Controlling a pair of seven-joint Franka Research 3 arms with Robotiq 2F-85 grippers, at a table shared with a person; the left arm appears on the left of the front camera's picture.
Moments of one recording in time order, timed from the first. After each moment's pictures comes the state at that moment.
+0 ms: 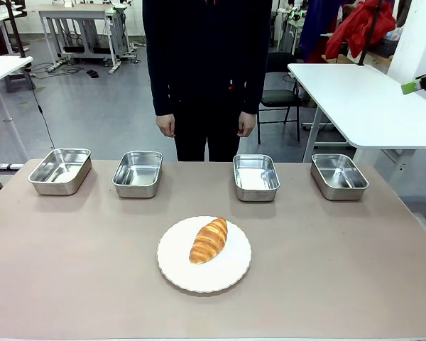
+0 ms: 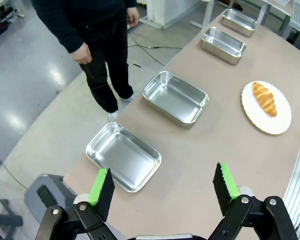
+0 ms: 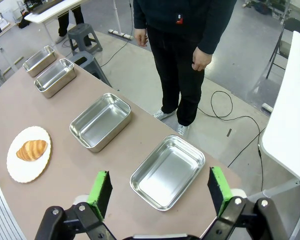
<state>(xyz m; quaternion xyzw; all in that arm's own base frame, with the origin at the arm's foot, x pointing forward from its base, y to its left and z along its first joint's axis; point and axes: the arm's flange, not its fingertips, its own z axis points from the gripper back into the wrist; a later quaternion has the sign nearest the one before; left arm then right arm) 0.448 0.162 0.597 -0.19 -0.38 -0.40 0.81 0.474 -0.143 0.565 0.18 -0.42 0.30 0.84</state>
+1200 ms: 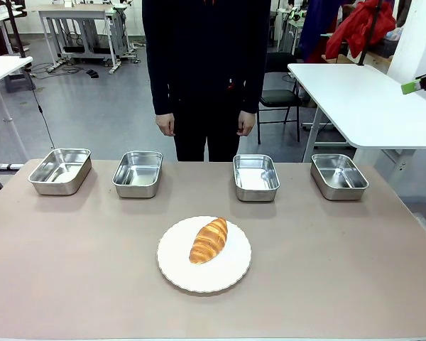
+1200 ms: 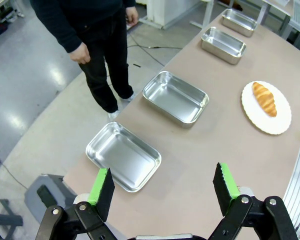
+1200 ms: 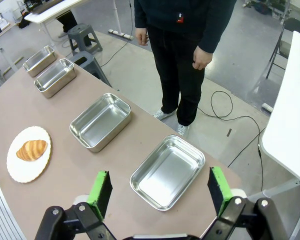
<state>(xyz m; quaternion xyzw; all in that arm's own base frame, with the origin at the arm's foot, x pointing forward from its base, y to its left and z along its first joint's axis) 0.448 0.162 0.597 -0.19 -0.38 -0.40 0.81 0.474 -0.143 0.565 0.18 -0.42 0.30 0.84</state>
